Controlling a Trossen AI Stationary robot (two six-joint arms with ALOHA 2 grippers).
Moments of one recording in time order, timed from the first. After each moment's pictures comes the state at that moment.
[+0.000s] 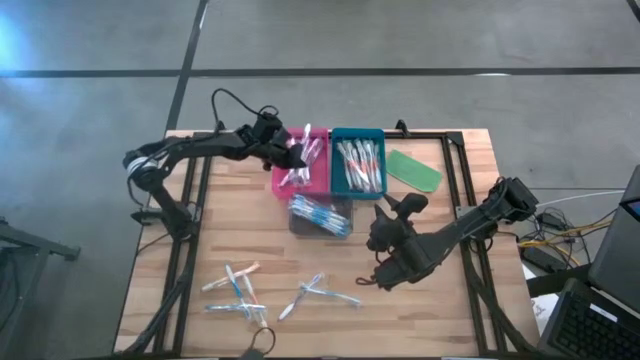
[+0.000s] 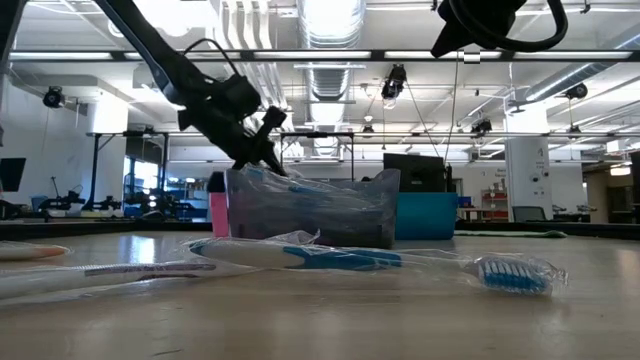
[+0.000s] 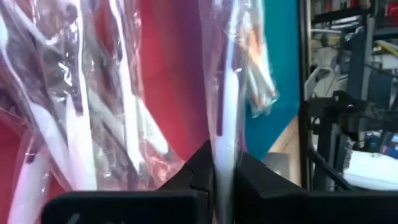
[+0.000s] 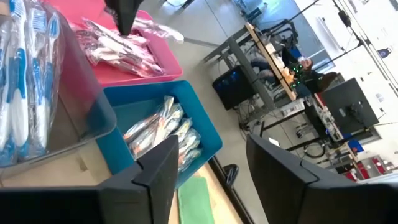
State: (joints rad) left arm 0.70 1.62 0.93 -0.02 0.54 -0.87; right arm 0.51 1.74 1.43 -1.57 1.23 1.06
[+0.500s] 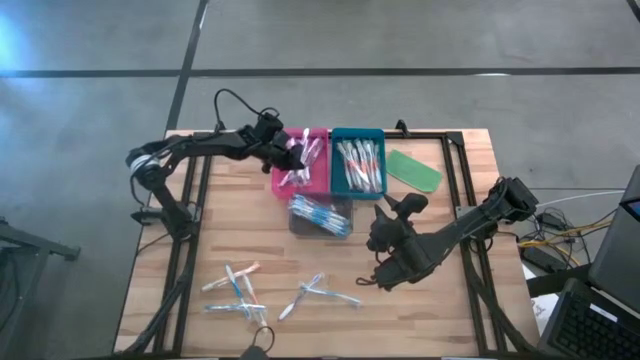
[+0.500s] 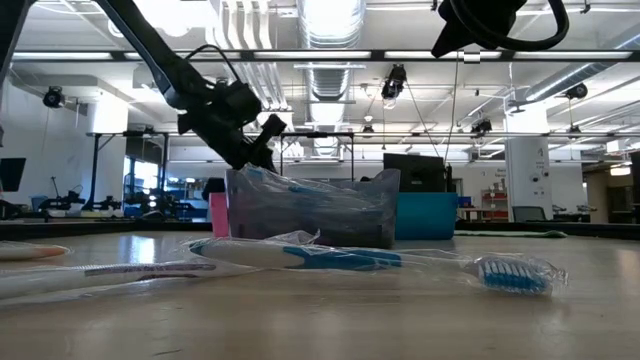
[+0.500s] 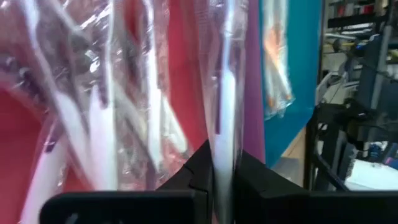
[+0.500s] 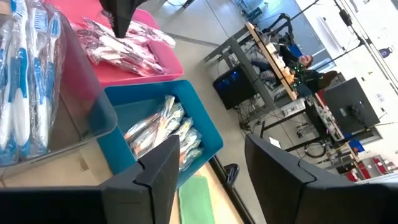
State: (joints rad) left arm 0.70 1.66 0.93 -0.05 0.54 -0.91; right arm 0.50 1.74 1.43 -1.56 1.23 1.06
